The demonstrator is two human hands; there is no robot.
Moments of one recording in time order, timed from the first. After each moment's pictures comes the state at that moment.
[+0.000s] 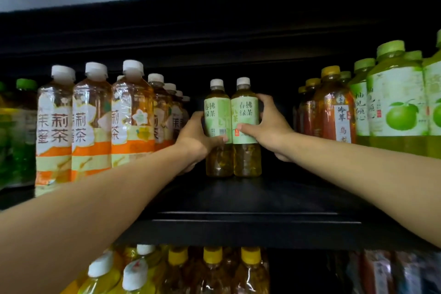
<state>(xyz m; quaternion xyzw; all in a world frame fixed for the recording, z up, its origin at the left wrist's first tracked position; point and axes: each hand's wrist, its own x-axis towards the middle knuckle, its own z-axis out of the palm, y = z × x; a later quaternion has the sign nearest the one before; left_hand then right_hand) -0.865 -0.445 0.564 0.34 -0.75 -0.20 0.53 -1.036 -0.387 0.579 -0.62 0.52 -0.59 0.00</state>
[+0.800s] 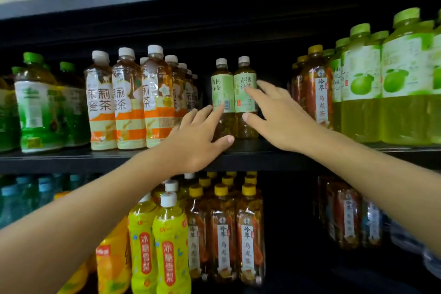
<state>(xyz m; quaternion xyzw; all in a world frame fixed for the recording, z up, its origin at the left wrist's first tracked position) -0.802 -0.294 0.519 0.42 -0.87 0.07 0.26 -0.996 -0.247 0.537 -0.69 0.61 -0.31 -0.24</state>
